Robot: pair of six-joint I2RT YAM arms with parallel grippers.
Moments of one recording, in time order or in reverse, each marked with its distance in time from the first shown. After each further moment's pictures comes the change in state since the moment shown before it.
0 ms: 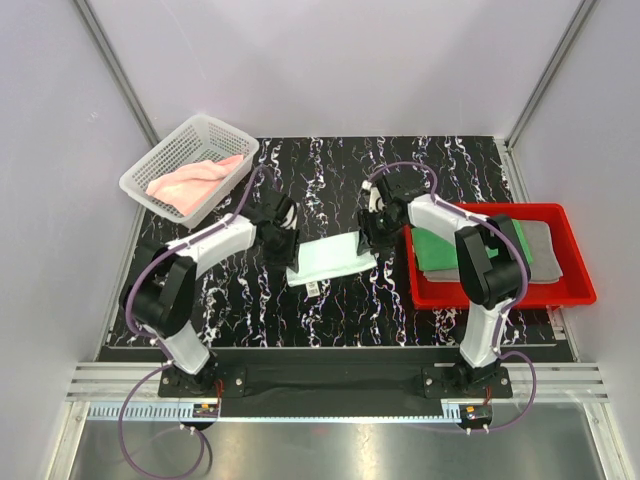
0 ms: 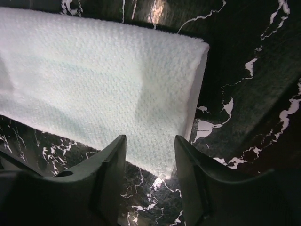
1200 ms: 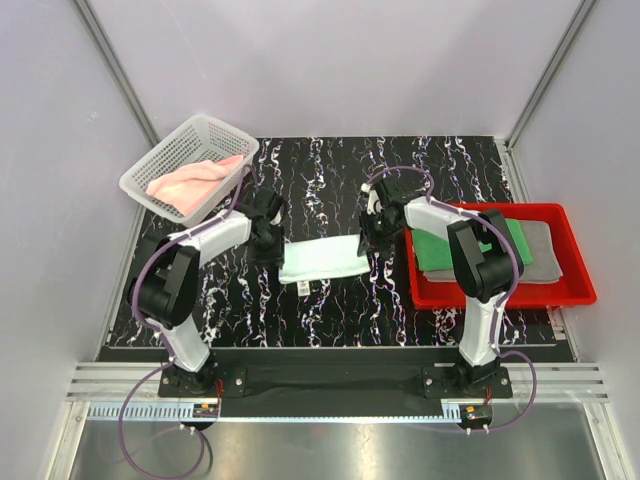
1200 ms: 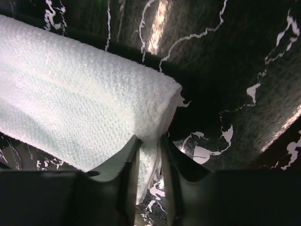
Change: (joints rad) left arm 0.084 0.055 0.011 -0.009 -0.126 -0.079; right arm -0.006 0.060 0.006 0.065 -0.006 0.025
